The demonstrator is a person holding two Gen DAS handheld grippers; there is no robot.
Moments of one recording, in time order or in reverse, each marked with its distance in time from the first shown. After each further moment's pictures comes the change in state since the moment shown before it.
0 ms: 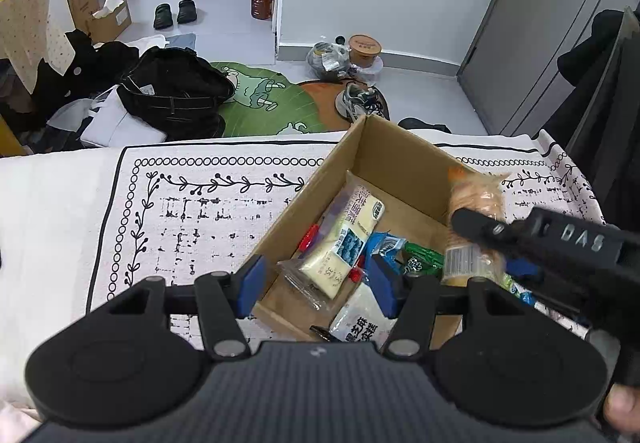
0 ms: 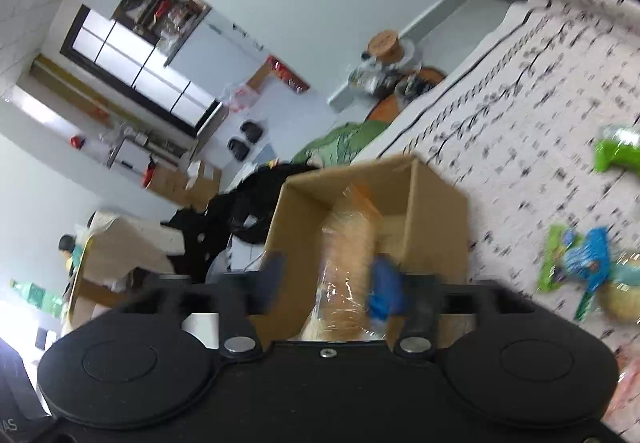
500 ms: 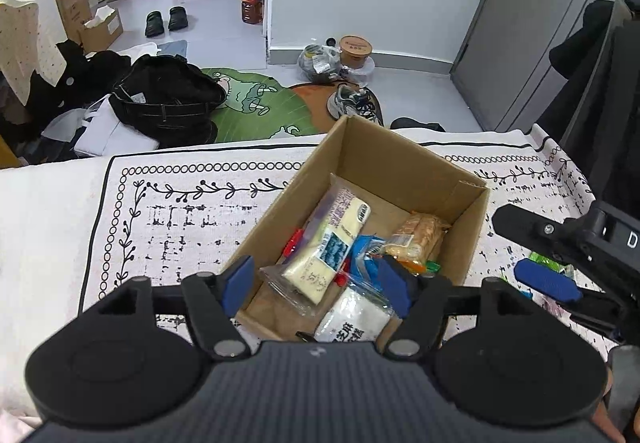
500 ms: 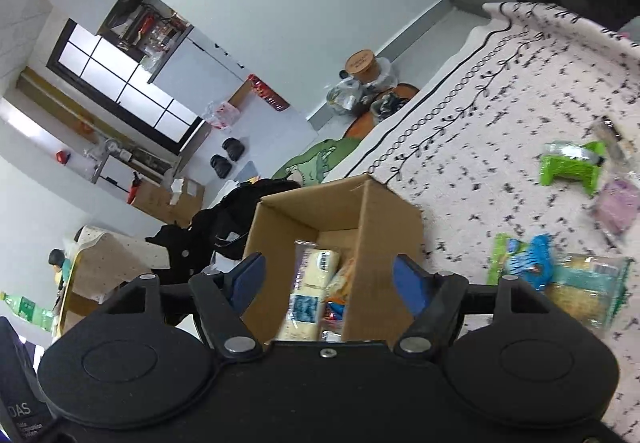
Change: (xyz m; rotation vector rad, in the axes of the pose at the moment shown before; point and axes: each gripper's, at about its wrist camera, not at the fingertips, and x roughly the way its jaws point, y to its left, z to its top) left arm 0.003 -0.016 -0.002 0.034 -0.011 -0.007; right arm -0.028 -0.014 0.003 0.023 -0.027 -0.059
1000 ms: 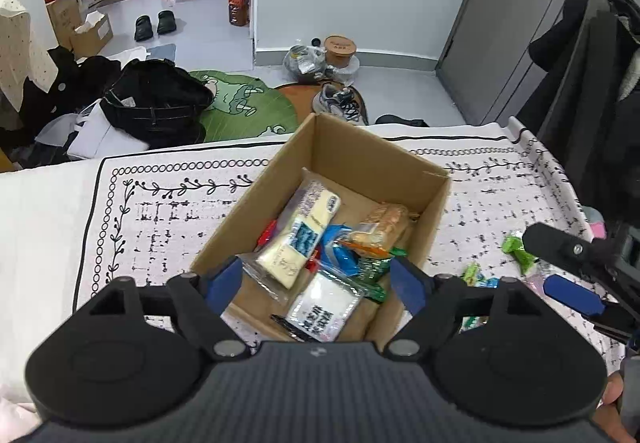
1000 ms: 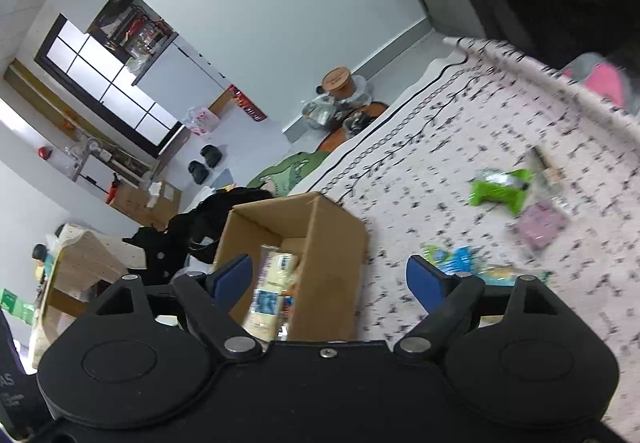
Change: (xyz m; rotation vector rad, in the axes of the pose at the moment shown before) left arm -0.022 -0.021 -0.005 0.021 -0.002 -0.026; right arm -0.053 -0.018 0.005 -0.046 -0.035 -0.085
